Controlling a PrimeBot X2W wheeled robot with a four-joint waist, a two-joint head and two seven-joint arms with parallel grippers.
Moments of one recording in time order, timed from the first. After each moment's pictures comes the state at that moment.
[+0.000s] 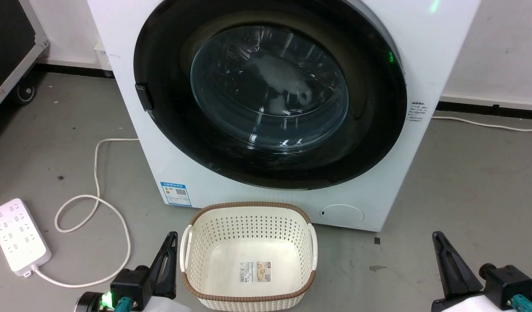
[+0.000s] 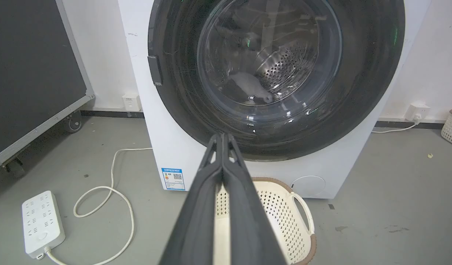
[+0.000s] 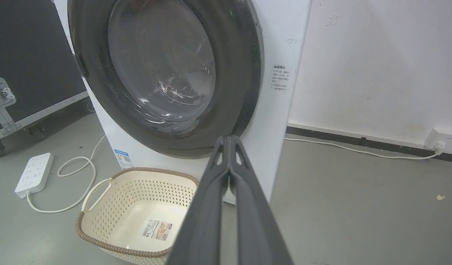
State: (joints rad) left arm 0.04 0.08 -0.08 0.09 -0.09 -0.03 -0.19; right arm 0.07 -0.05 -0.07 0.07 0.05 0.13 -0.18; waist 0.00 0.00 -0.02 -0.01
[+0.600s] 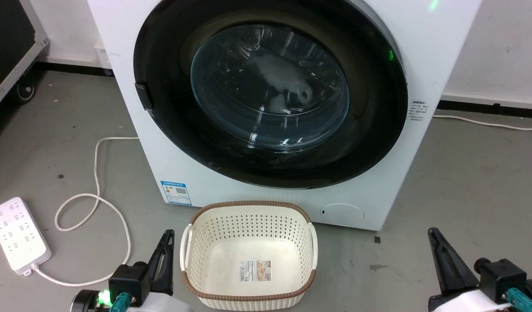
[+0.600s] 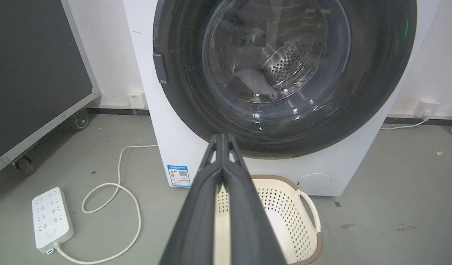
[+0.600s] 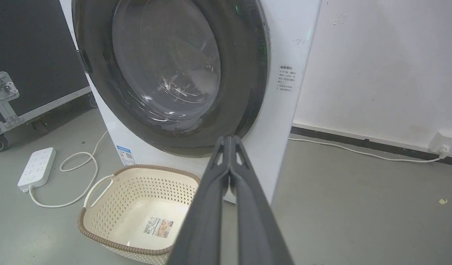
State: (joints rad) left arm 0.04 0.07 -0.07 0.07 -0.07 -0.02 -0.15; right arm 0.06 -0.05 -0.06 0.06 0.04 0.13 -0.15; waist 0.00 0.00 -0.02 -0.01
